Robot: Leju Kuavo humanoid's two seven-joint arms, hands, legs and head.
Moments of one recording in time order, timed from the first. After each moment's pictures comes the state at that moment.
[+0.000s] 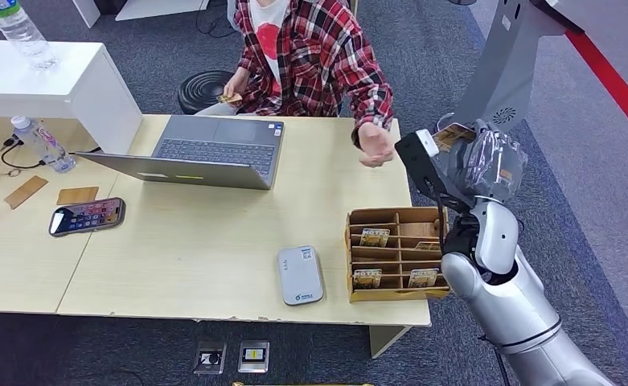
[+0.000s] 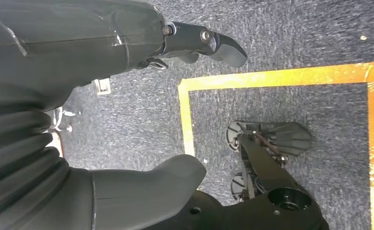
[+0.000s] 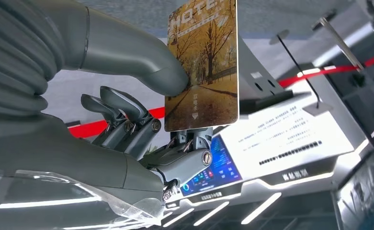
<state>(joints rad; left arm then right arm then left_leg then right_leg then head) -0.11 0.13 -1.19 -0.31 0.97 0.15 -0.04 -0.59 -0.28 0.86 -1.51 1.15 -0.47 0.48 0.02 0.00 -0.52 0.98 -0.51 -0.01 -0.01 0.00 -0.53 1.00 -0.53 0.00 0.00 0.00</state>
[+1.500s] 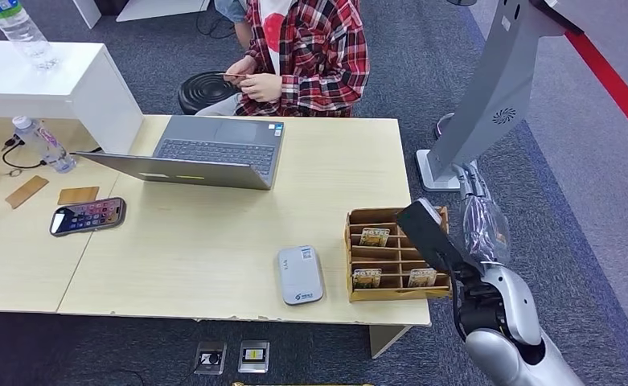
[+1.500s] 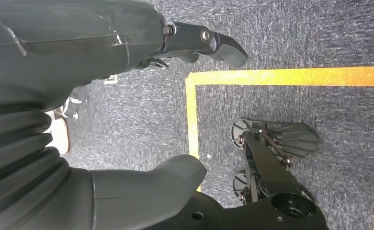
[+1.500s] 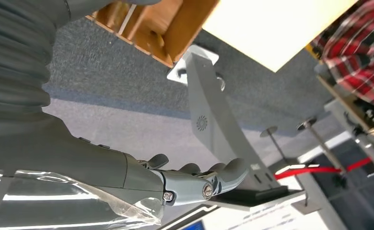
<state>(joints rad) -0.10 0.14 -1.19 -0.30 1.04 0.16 -0.01 -0.29 -0.42 0.86 -1.93 0.85 -0.30 0.46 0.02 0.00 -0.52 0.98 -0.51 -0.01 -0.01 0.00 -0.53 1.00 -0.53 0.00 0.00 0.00</state>
